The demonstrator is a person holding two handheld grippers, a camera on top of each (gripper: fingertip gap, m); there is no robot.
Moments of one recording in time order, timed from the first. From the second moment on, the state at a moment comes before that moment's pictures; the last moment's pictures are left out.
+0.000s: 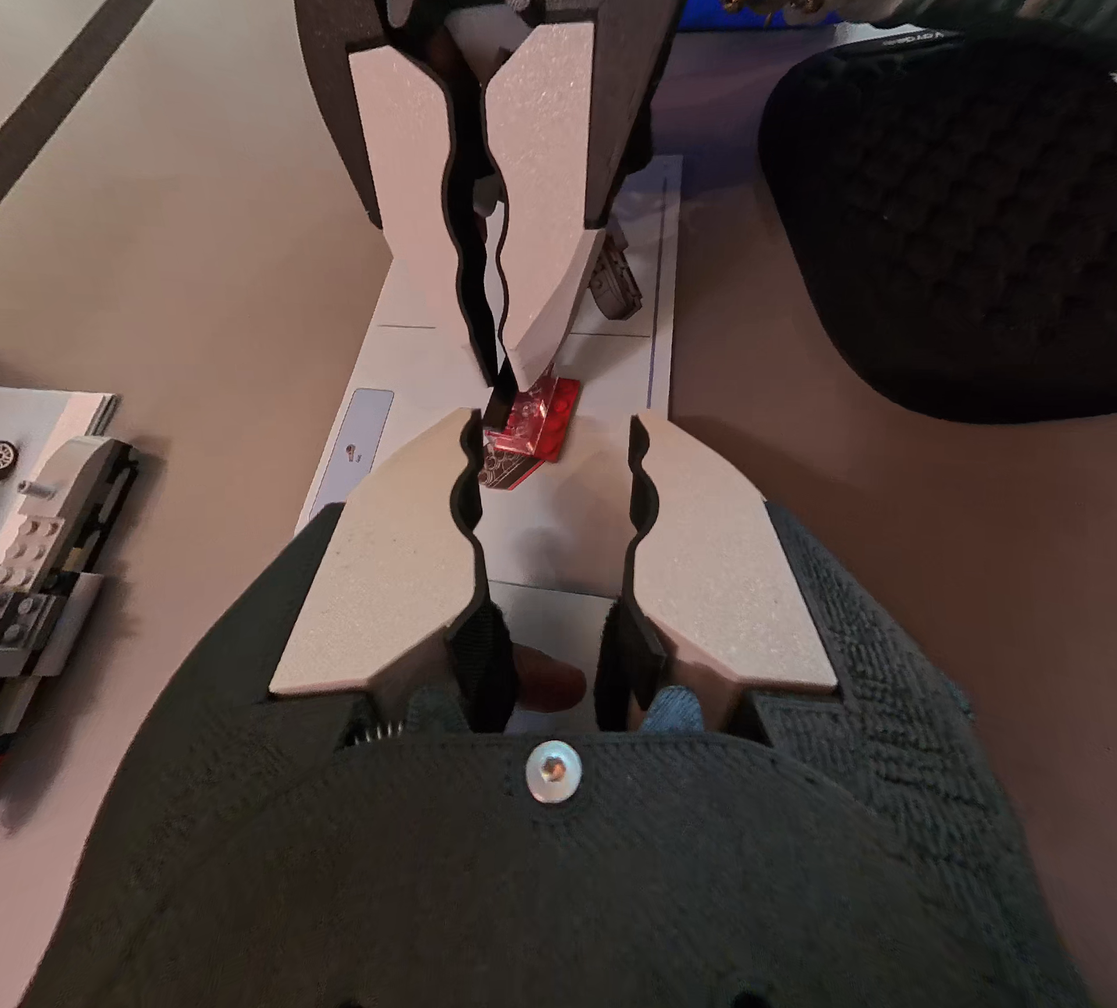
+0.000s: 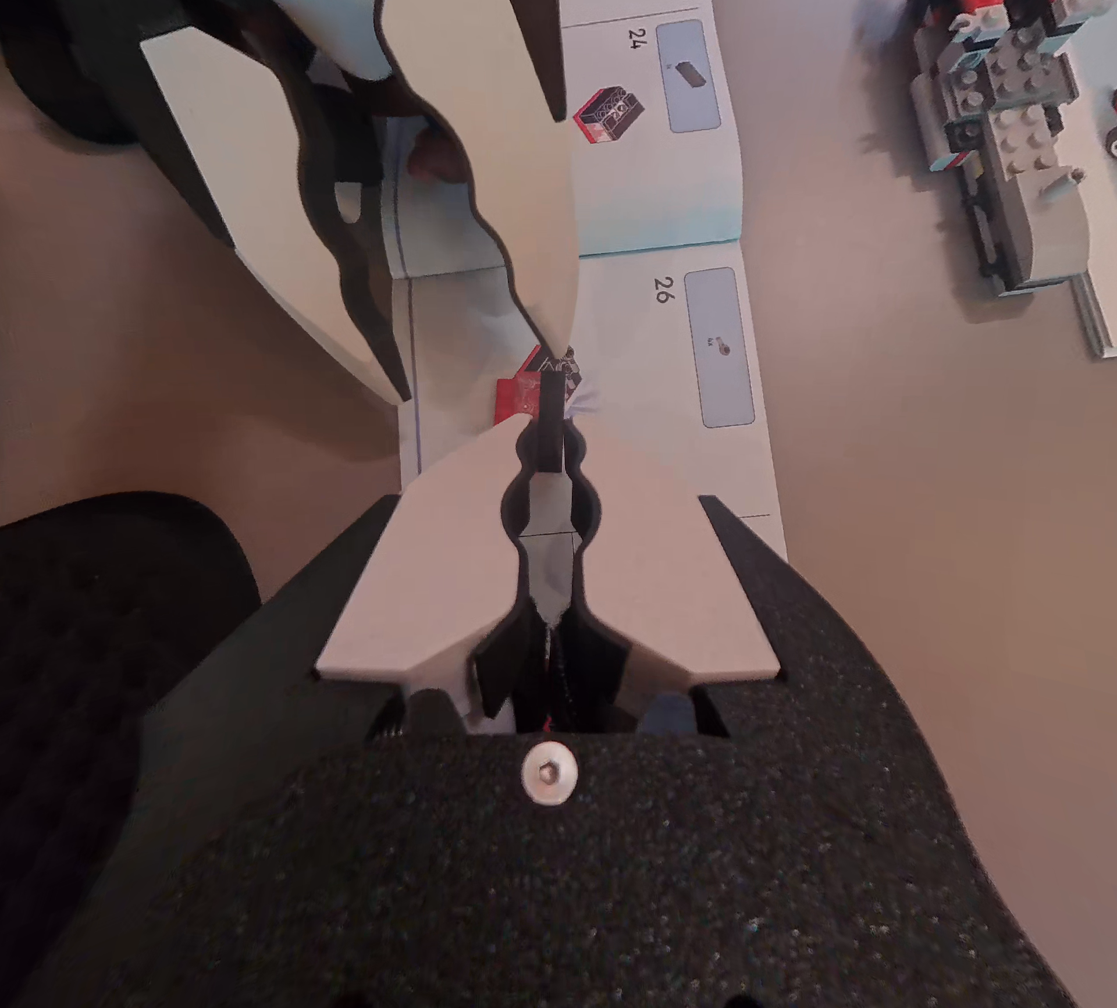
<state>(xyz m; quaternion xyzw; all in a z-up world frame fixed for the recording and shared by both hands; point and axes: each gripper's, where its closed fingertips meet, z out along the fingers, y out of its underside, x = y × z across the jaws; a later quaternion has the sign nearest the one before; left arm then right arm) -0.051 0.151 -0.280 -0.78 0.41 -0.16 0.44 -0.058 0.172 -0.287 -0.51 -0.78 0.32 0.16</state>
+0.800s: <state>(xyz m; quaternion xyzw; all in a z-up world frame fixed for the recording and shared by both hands) -0.042 0.151 -0.289 -0.78 0.43 -0.13 0.43 -0.057 0.173 -0.284 -0.51 -0.77 0.34 0.15</state>
